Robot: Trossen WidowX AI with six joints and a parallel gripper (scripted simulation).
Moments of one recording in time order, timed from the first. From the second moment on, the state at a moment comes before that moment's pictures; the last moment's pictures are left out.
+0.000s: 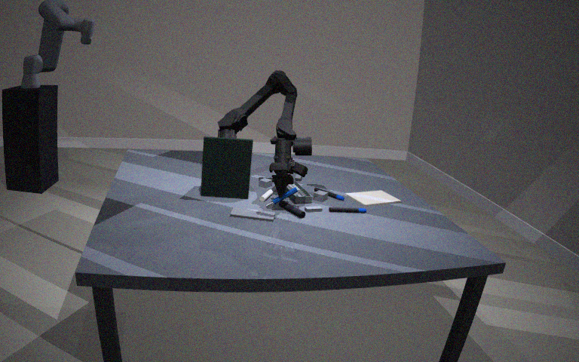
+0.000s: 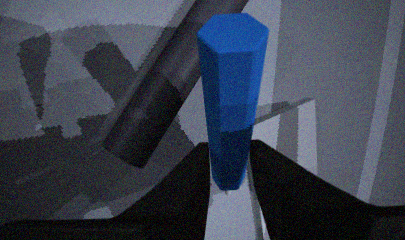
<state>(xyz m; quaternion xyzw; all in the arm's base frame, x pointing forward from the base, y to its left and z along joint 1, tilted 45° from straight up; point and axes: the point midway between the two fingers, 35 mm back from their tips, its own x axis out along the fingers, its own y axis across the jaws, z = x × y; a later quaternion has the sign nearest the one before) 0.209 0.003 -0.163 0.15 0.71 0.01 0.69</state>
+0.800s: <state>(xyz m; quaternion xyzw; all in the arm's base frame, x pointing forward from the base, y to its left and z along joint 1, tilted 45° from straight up) 0.273 0.049 -0.062 0.30 0.41 -0.04 0.86</state>
